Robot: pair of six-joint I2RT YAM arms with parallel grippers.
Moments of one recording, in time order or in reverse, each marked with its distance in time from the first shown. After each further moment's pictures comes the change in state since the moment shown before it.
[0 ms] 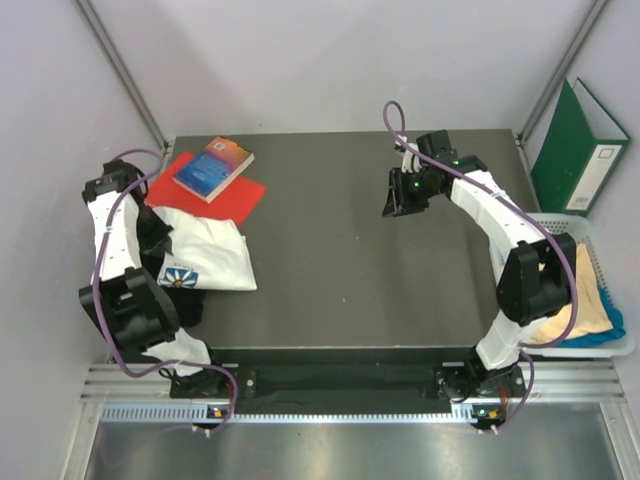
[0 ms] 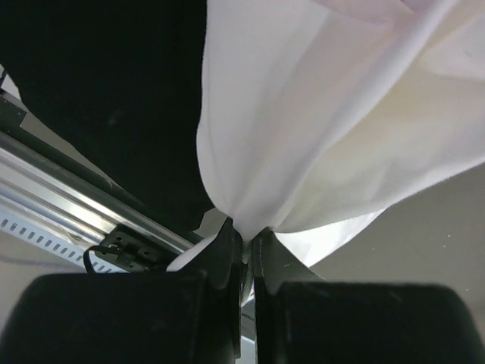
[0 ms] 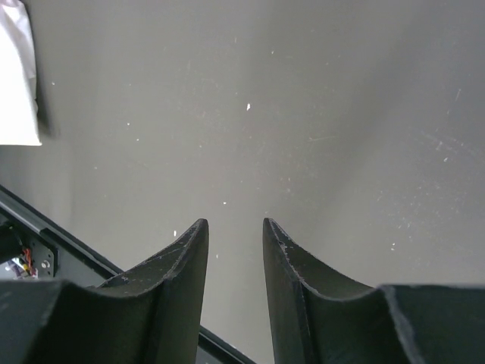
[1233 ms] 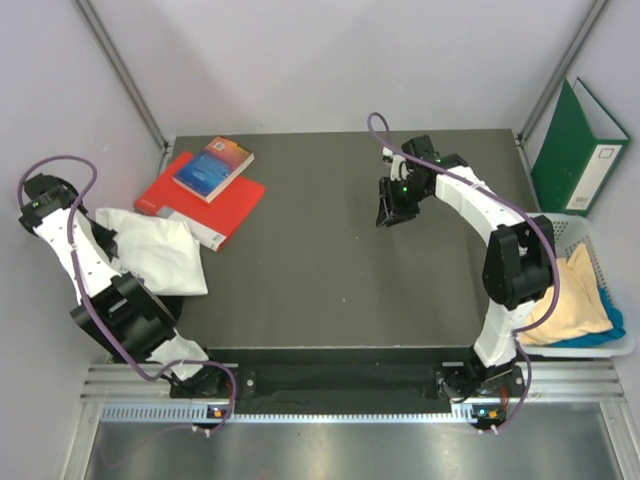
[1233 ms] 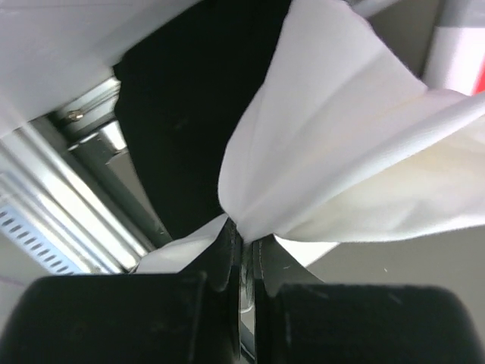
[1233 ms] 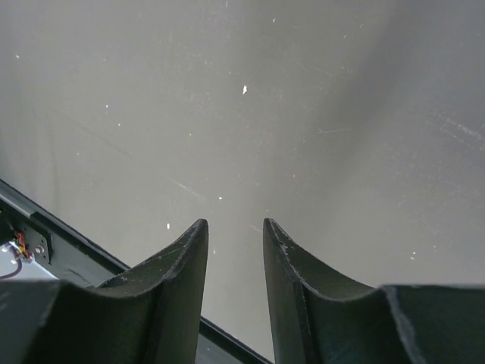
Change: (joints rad) left arm 0.364 -0.012 0.093 0.078 -0.021 0.050; right arm 0.030 0.137 0.050 -0.057 -0.014 -0.011
